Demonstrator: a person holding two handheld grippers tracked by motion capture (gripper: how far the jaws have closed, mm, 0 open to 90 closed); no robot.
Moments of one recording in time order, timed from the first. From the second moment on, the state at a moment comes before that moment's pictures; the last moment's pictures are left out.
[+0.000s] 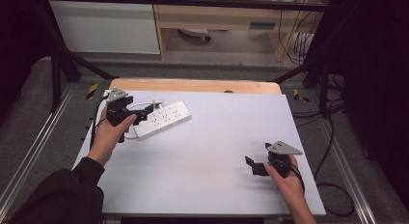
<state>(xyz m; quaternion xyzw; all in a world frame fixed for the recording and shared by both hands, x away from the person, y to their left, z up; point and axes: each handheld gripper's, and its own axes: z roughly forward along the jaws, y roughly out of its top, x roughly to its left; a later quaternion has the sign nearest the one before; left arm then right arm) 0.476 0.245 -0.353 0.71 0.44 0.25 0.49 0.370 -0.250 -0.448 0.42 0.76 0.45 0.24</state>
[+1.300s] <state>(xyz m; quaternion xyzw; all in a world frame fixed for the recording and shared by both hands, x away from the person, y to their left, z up) 0.498 0.243 -0.378 0.73 0.46 0.24 0.45 0.370 -0.250 -0.448 0.41 0.76 0.44 0.24</state>
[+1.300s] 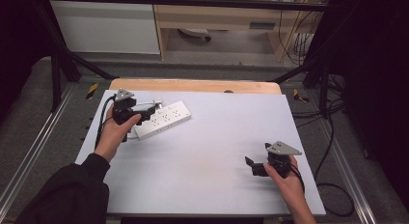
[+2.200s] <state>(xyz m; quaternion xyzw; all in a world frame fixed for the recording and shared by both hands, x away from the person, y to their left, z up) 0.501 0.229 -0.390 0.75 0.46 0.23 0.41 0.370 -0.249 -0.448 0.41 0.76 0.44 0.24</state>
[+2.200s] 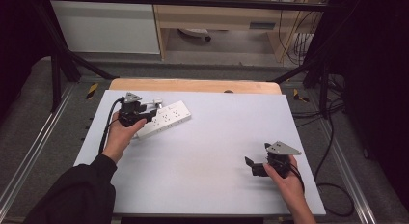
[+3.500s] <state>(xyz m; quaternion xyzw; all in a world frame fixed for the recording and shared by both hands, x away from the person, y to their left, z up) 0.518 0.226 -0.410 0.74 0.48 0.20 0.43 0.370 -0.249 -0.447 0.41 0.76 0.44 0.24</state>
